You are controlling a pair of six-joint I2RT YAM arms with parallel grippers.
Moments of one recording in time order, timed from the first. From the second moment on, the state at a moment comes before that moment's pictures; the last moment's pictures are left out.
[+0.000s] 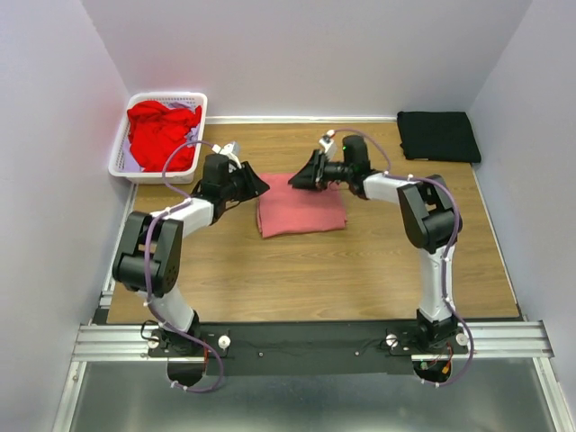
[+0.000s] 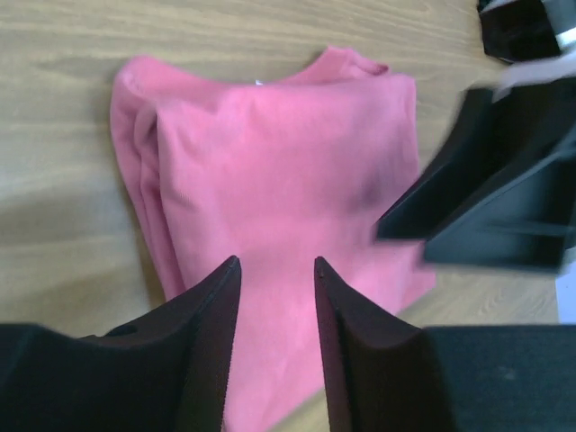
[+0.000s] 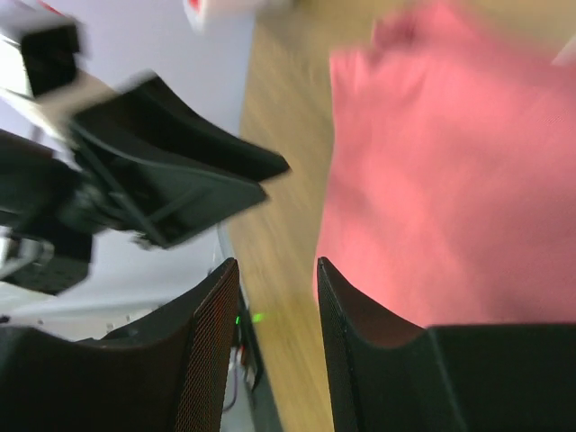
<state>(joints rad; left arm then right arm) -0.24 1.66 0.88 0.28 0.37 -0.61 0.41 2.17 1.35 0.39 -0.91 0.92</state>
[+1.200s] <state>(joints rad) -0.12 1.97 1.05 0.40 0.39 -0.78 0.17 2.35 1.43 0.45 -0.85 0.93</state>
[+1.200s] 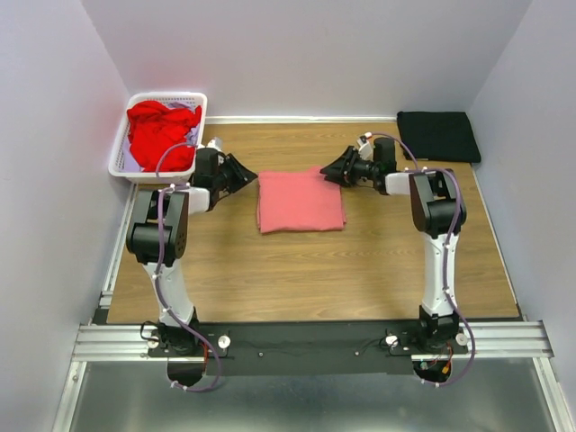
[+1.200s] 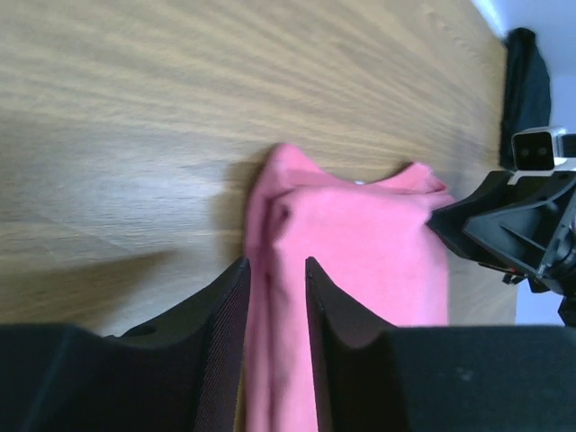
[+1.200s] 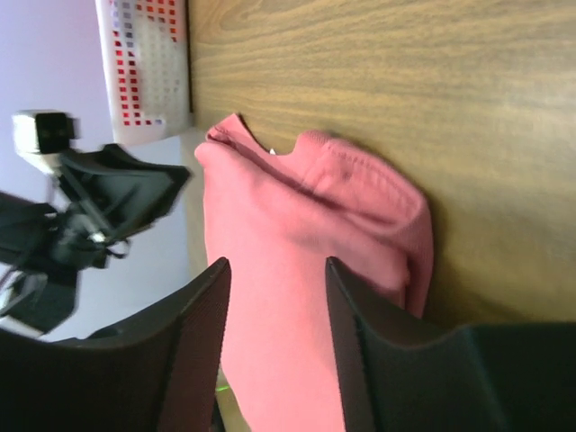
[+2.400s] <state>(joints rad) -0.97 1.98 1.29 0.03 -0.24 0.11 -0.03 1.56 0.95 -0.32 -0.27 0.52</state>
